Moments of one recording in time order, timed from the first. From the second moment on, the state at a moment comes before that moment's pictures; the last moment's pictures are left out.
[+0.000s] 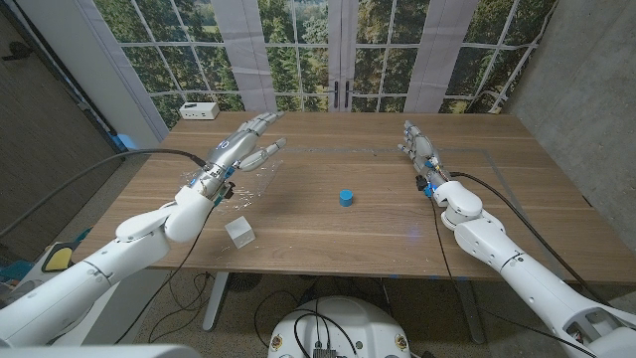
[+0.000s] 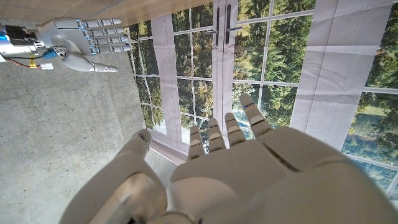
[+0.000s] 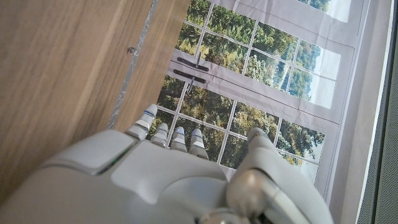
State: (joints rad) left arm 1.08 0.92 0.32 -1.73 0.51 -0.38 0.53; left_hand 0.14 0.09 0.54 0.03 0.19 0.05 -0.09 0.20 0.17 0.02 0.00 0.27 0.19 0.04 0.05 0.22 0.18 -0.03 0.18 0.59 0.19; right arm -0.90 -0.52 -0.40 -1.45 0.58 0.25 -0.07; right_hand 0.21 0.11 0.25 0.02 0.23 -0.01 -0.03 0.19 0.18 -0.05 0.03 0.20 0.19 -0.10 0.09 0.21 0.19 0.00 0.12 0.37 0.17
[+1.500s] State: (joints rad) left arm 1.36 1.07 0.19 -1.92 0.53 -0.28 0.42; left_hand 0.14 0.06 0.52 0.01 0.19 0.02 -0.10 0.19 0.17 0.01 -0.01 0.25 0.19 0.07 0.04 0.21 0.18 -0.03 0.18 0.58 0.19; right arm -0.90 -0.52 -0.40 -1.47 0.55 0.26 -0.09; right_hand 0.21 0.11 0.26 0.02 0.22 -0.01 -0.03 0.19 0.18 -0.05 0.03 0.20 0.19 -0.10 0.09 0.20 0.19 0.00 0.12 0.35 0.17
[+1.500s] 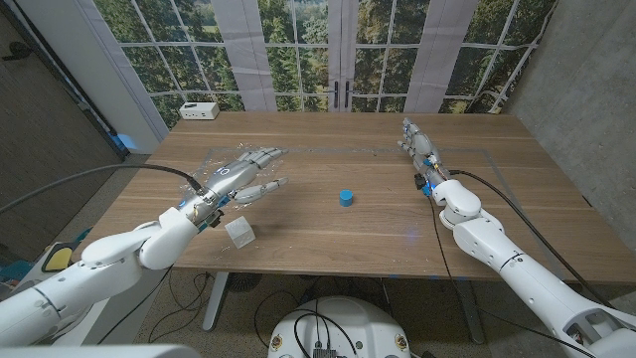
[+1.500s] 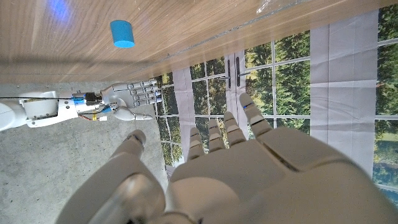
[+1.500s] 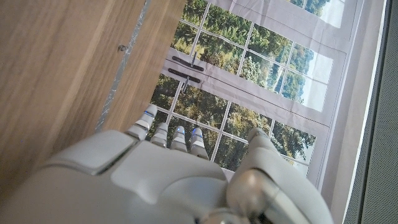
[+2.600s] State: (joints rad) left arm 1.57 1.07 0.07 -1.99 0.54 -0.20 0.38; left_hand 0.15 0.04 0.52 -0.01 0.19 0.01 -0.11 0.18 0.18 0.02 -0.01 0.24 0.19 0.09 0.03 0.21 0.18 -0.03 0.18 0.58 0.19; right arm -0.87 -0.50 -0.43 -1.44 0.54 0.26 -0.08; right_hand 0.21 0.11 0.26 0.02 0.22 -0.01 -0.03 0.19 0.18 -0.05 0.03 0.20 0.19 -0.10 0.09 0.20 0.19 0.00 0.12 0.35 0.17
